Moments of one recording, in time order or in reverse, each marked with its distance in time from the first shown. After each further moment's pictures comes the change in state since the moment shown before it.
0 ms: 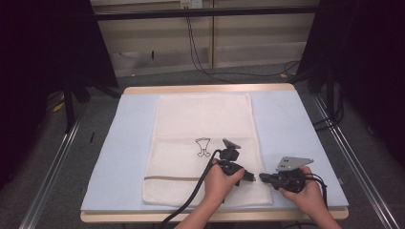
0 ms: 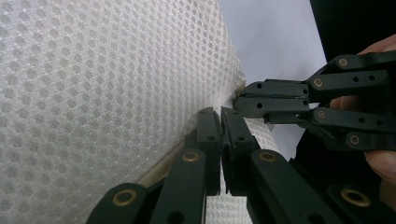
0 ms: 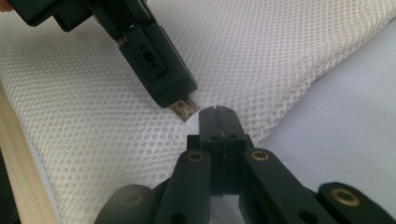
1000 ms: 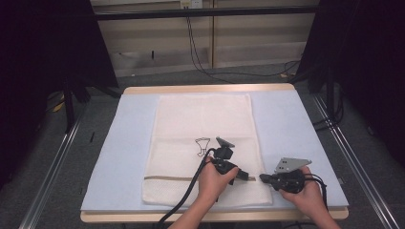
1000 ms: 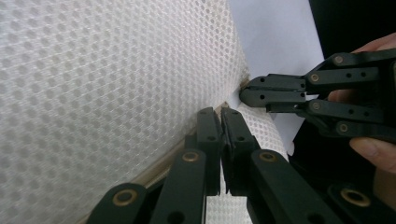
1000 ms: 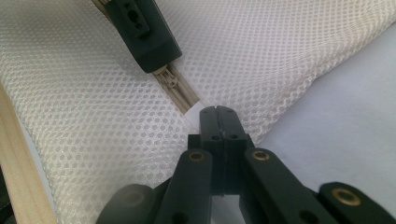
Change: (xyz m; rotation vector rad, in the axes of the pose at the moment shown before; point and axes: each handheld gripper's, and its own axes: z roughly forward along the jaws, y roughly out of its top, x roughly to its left) left arm 0.008 -0.001 -0.018 0.014 -0.019 -0.007; right arm 0.003 0.001 0.000 0.028 -0.015 -0.053
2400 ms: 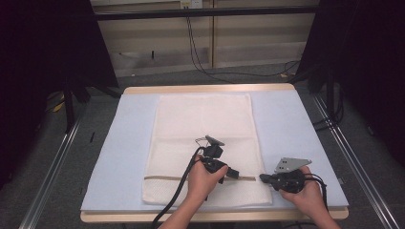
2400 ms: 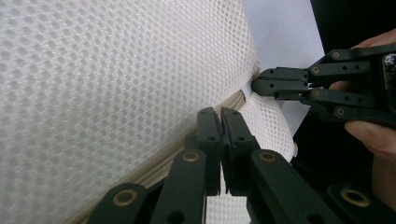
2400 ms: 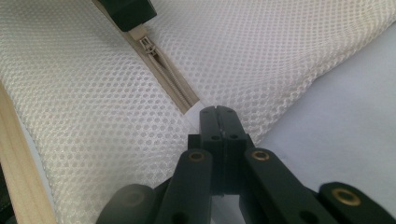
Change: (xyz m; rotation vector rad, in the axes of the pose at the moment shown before) left arm 0.011 -0.006 -0.028 -0.017 0.020 -0.002; right arm -0.001 0.000 0.000 -0.003 0.004 -0.001
